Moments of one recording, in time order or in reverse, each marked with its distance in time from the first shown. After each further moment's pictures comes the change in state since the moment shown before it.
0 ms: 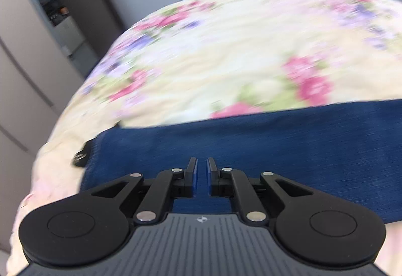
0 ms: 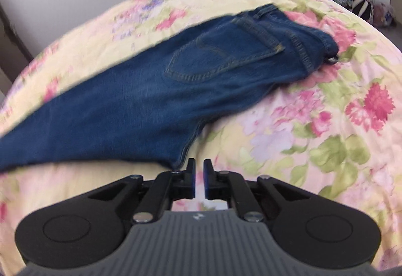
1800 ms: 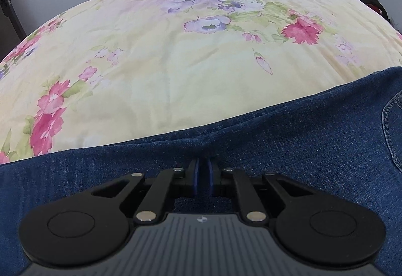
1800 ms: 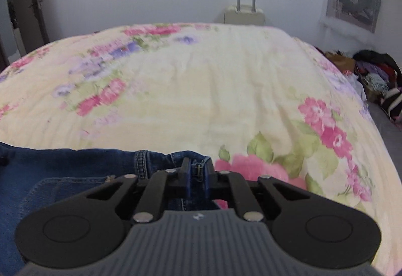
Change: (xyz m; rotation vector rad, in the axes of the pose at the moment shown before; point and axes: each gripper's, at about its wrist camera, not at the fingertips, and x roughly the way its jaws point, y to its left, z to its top) left arm 0.061 -0.309 0.041 0.121 0.012 -0.301; right arm 0.181 -0.139 0.270 -0.354 -0.101 0.013
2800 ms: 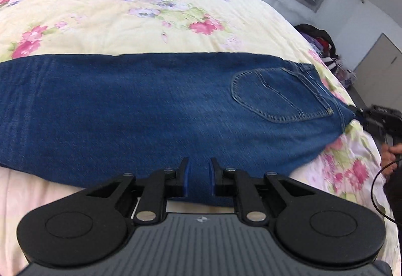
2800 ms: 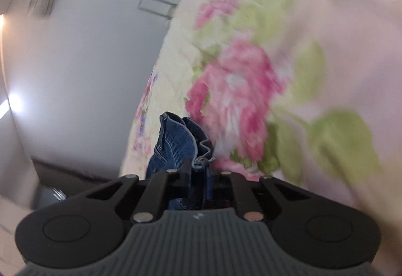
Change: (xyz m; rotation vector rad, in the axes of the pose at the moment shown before) left arm -0.136 -0.066 -0.099 -0.168 -0.021 -0.359; right arm -0.094 -0.108 -0.158 0.871 -0.103 0.366
